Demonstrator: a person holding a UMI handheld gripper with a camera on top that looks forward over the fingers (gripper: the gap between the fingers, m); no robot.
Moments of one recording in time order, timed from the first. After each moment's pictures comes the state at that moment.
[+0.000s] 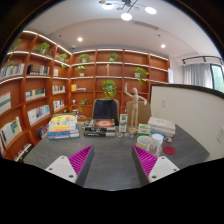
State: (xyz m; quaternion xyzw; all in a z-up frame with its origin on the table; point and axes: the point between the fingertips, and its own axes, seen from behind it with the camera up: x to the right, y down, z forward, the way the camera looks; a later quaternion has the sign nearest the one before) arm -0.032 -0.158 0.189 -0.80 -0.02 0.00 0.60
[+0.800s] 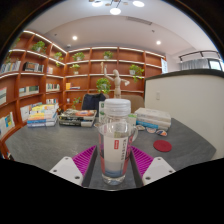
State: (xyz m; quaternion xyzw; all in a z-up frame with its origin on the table) arm 0.099 -0.083 0.073 -0.79 -0.01 -0.01 0.61
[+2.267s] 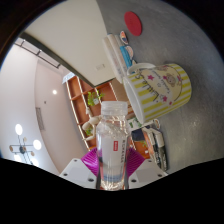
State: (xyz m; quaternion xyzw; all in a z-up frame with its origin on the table) arm 0.034 0.050 0.186 -0.36 0.55 0.61 0.43
